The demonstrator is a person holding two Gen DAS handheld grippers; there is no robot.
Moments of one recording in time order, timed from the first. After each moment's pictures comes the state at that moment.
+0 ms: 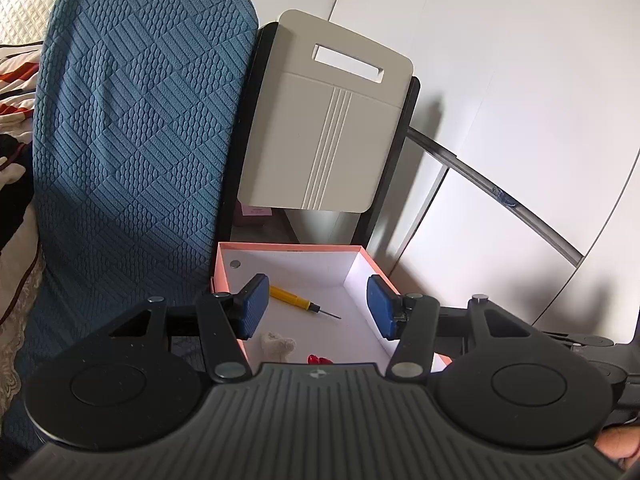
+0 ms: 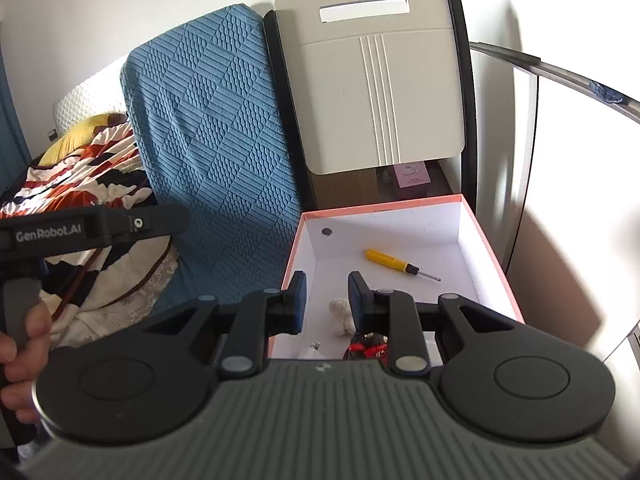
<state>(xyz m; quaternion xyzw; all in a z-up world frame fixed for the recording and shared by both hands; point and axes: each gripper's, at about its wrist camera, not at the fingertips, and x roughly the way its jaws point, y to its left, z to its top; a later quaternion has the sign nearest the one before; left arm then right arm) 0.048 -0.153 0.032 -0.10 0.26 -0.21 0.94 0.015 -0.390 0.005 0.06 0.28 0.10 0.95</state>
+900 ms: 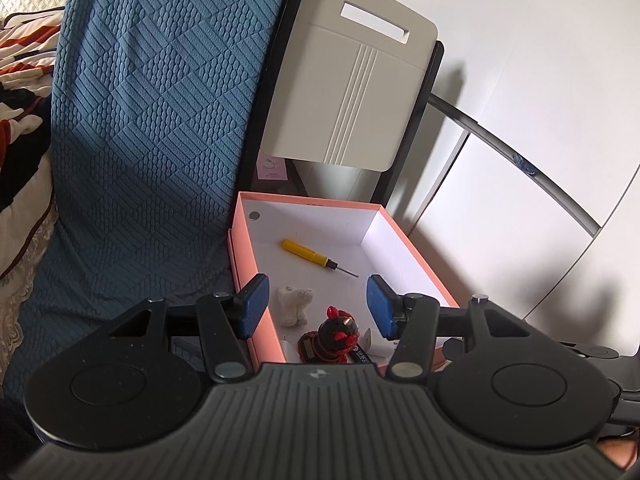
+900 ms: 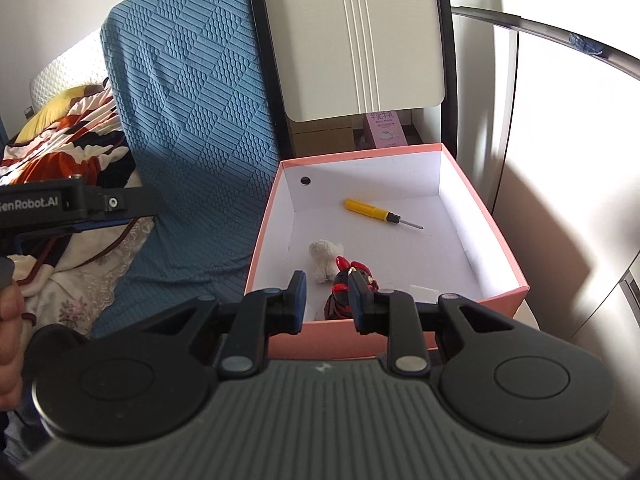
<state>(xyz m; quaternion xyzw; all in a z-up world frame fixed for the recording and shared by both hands) 0.039 -0.142 -0.006 -0.10 0.31 -0.19 0.92 -0.006 -0.379 -0.038 0.06 0.32 0.06 0.94</state>
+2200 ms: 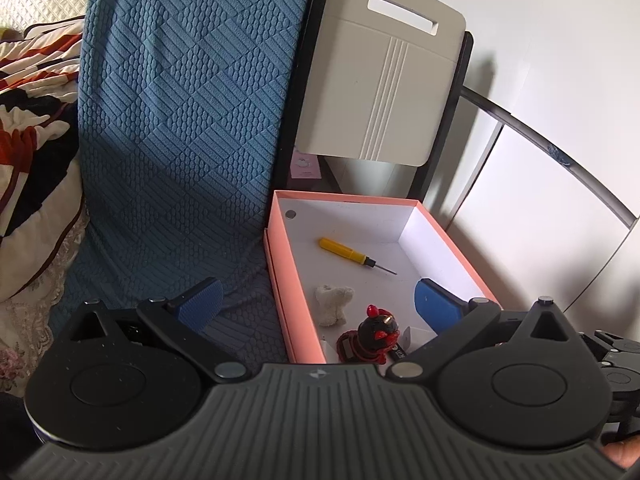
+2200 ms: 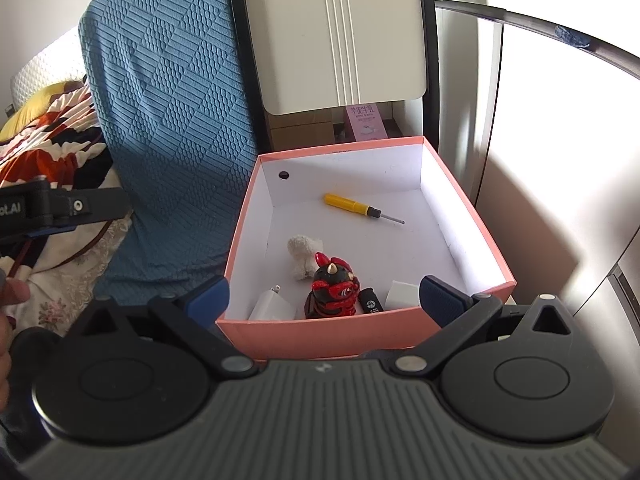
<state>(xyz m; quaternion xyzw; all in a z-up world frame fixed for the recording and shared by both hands) 0.047 -0.139 -0.013 -0.07 0.32 -0.14 0.94 0.003 -0.380 -0.047 0.05 0.33 0.03 0.94</state>
